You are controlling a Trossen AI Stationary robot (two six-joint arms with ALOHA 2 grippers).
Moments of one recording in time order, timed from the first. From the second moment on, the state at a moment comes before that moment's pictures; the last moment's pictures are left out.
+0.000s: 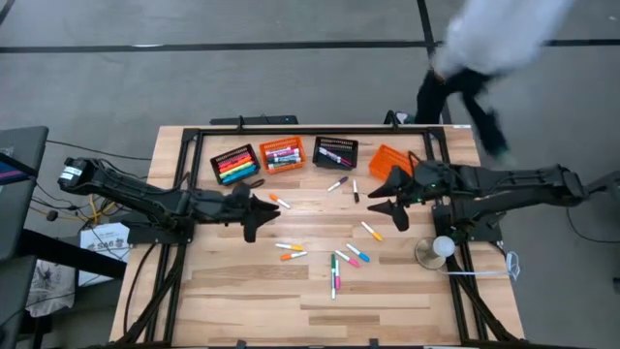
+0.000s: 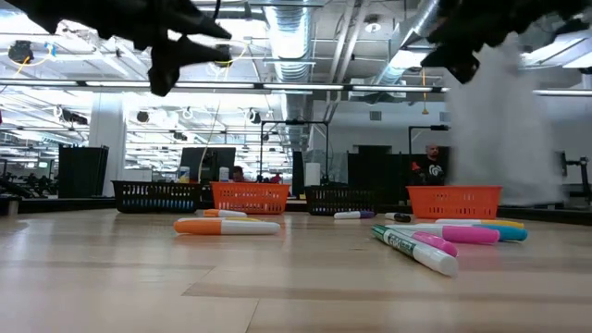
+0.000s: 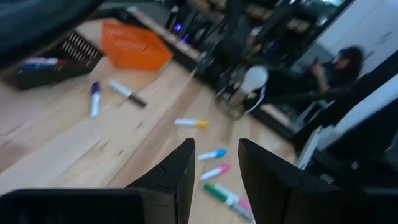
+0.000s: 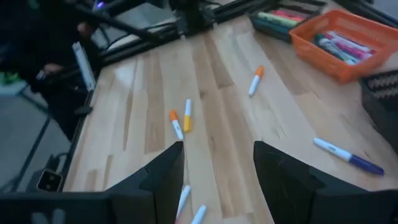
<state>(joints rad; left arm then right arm) -0.24 1.01 0.48 0.30 -0.34 -0.61 -0.02 0.82 0.68 -0.34 -0.09 0.26</state>
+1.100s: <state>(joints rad) -0.33 1.51 0.85 0.43 -0.23 -0.54 -0.02 0.27 0.31 -0.28 0.14 0.57</state>
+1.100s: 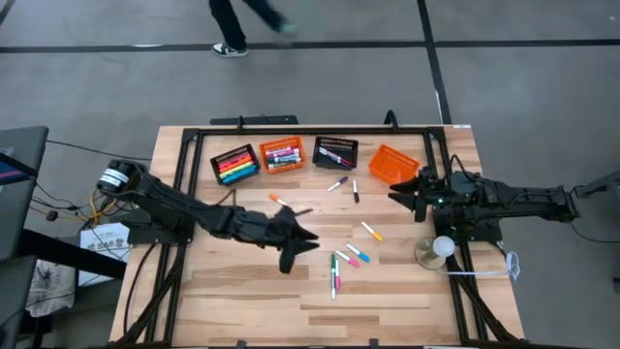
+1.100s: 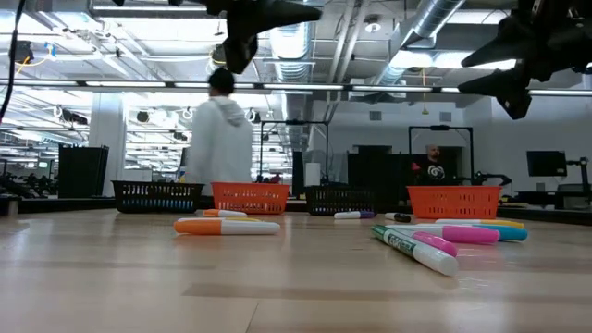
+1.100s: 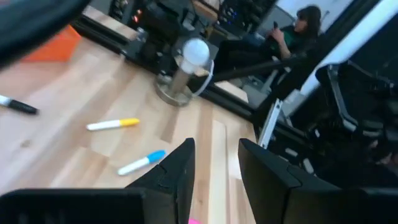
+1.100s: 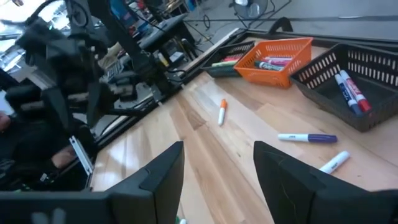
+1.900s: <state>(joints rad) -0.40 1.88 1.15 0.43 -0.32 -0.87 -0.02 0.27 0.31 -0.28 0.13 0.52</state>
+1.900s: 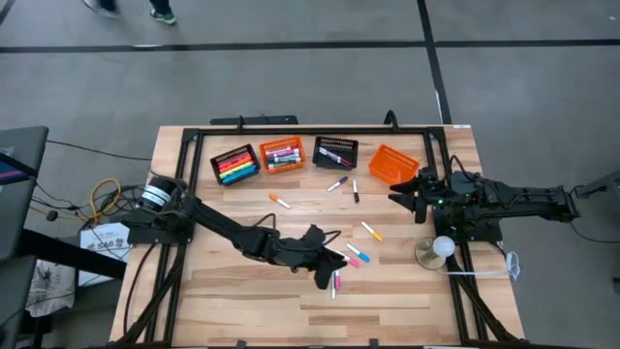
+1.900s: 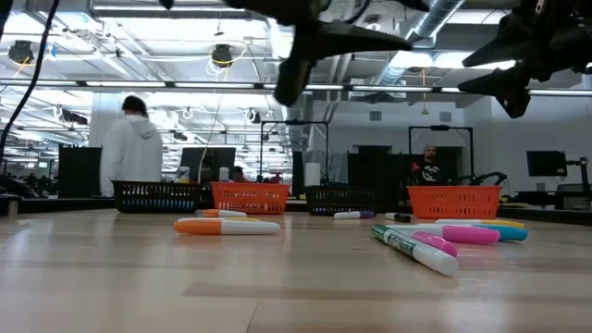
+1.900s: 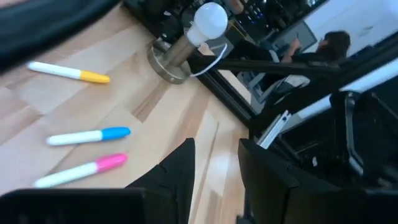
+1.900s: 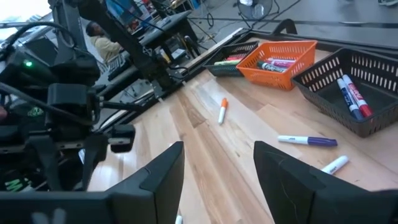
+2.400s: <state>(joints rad) -0.40 1.96 1.29 0.39 -0.39 -0.87 -0.02 0.27 0.31 -0.28 0.13 0.49</state>
